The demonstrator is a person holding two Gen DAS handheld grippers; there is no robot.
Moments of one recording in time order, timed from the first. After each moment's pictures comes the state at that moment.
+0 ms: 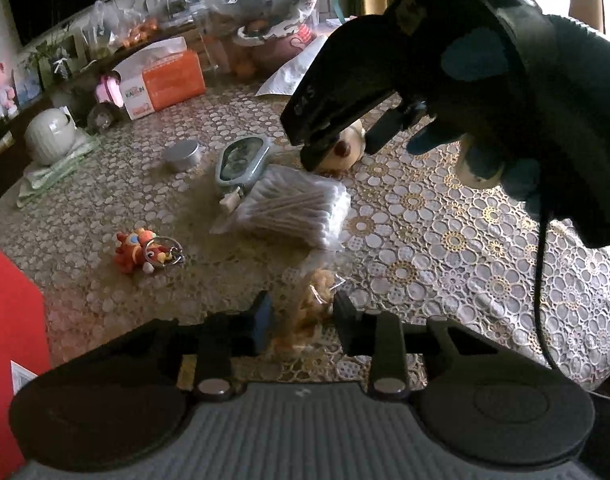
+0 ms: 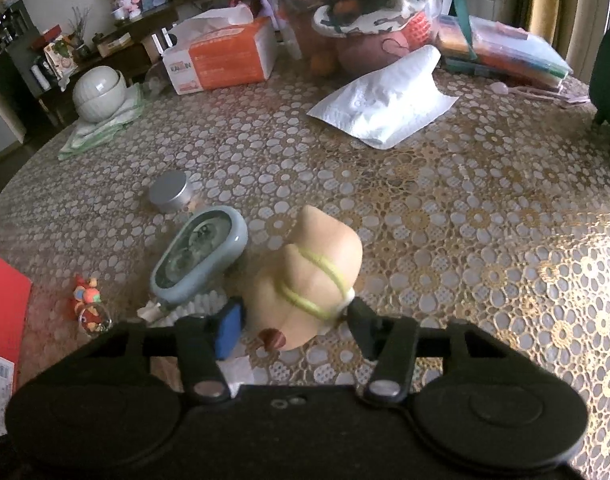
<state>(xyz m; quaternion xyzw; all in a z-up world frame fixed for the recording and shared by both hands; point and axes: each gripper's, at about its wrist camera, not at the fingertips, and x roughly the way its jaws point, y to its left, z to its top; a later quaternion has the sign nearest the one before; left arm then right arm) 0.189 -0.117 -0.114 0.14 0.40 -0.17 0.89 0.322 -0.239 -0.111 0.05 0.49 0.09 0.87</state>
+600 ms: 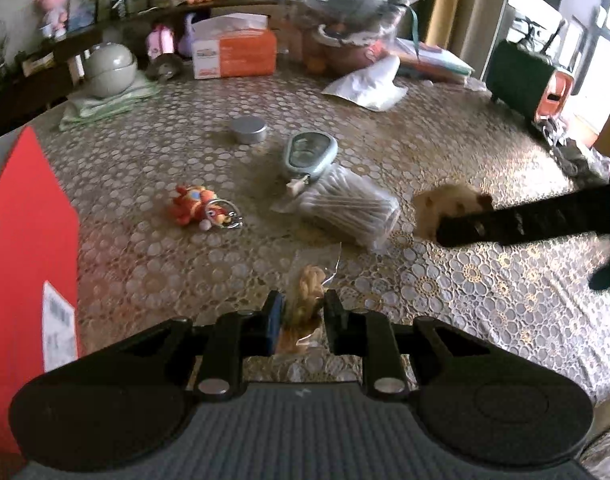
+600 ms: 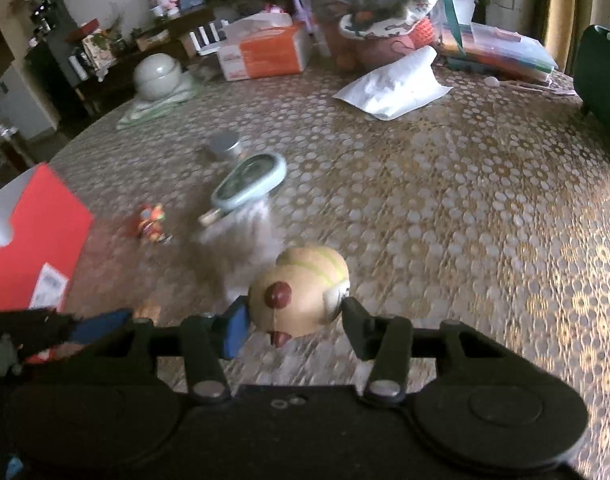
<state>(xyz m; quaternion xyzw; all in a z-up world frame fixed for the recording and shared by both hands) 0.182 -0.068 -0.093 0.01 0.43 -0.11 0.90 0.229 -0.255 -0.081 0.05 0.48 0.15 0.86</state>
